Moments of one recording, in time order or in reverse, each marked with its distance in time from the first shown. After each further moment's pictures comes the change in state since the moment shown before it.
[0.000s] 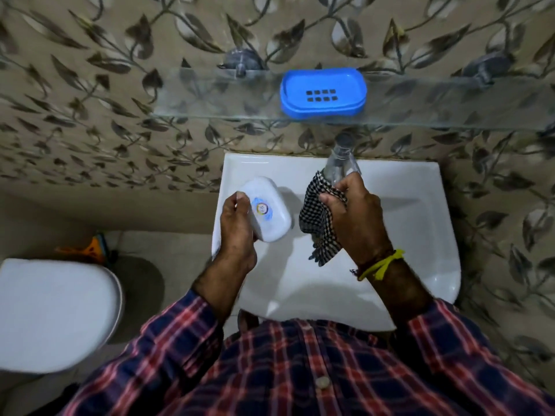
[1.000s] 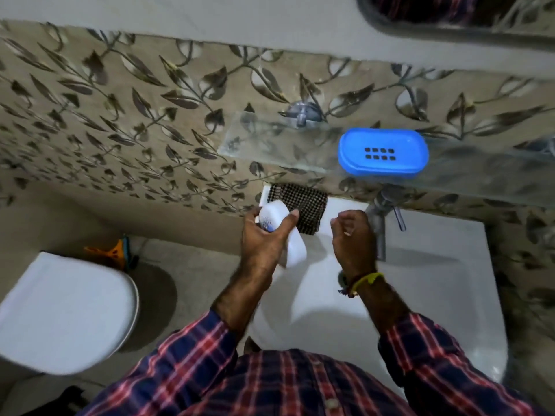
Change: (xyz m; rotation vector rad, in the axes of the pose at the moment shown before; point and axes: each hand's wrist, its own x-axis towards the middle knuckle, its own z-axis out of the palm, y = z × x) left_hand 0.029 0.043 -0.005 0.264 0.128 0.149; right_hand 0.061 0.012 0.103 0.279 0.107 0.098
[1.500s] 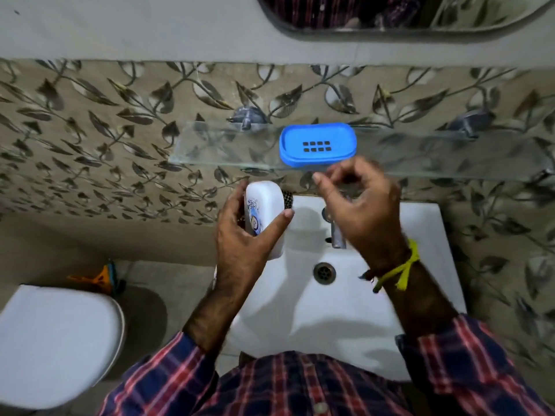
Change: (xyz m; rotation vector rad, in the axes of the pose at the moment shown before) left_hand -0.070 0.029 0.018 0.112 -0.074 0.553; right_hand -0.009 -0.097 -0.125 -0.006 0.076 -0.637
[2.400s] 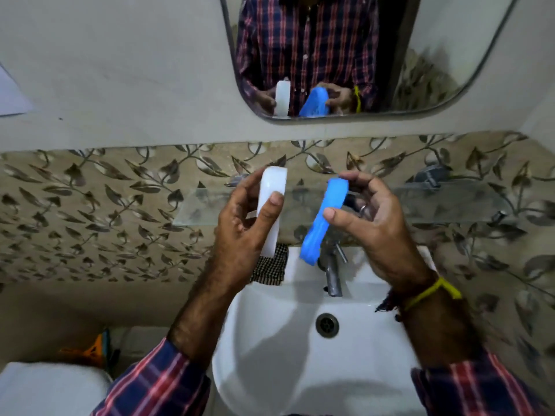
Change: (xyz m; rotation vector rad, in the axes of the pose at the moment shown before) left_hand 0.049 0.089 0.009 -0.255 -0.286 0.257; right_hand 0.036 -0.002 -0.040 0.727 -0.156 0.272
